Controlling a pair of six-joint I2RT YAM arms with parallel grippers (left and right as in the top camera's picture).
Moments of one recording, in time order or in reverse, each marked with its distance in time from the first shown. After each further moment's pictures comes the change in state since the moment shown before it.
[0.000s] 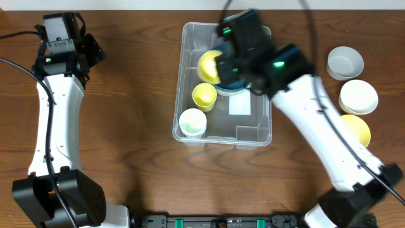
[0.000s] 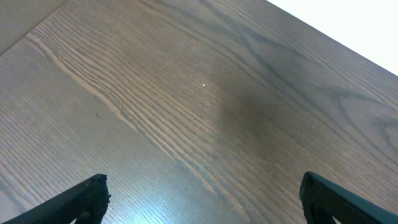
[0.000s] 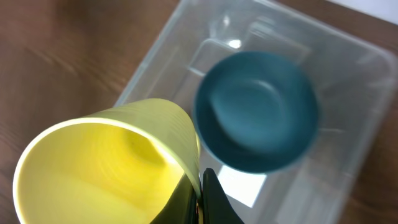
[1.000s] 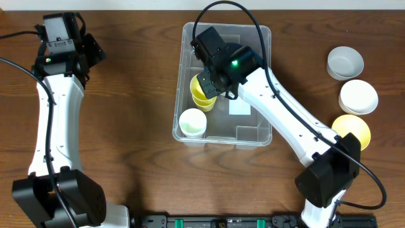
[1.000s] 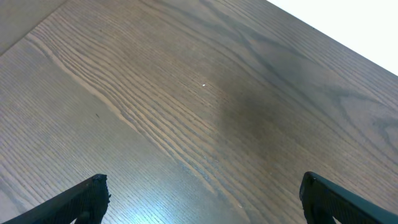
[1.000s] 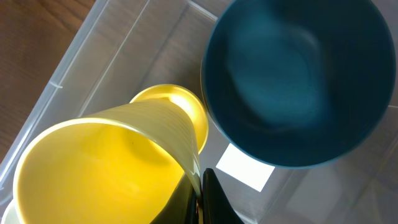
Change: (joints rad) left arm 0.000 0.000 0.000 0.000 0.000 0.000; right arm 0.049 0.171 -0.002 -0.066 0.057 0.003
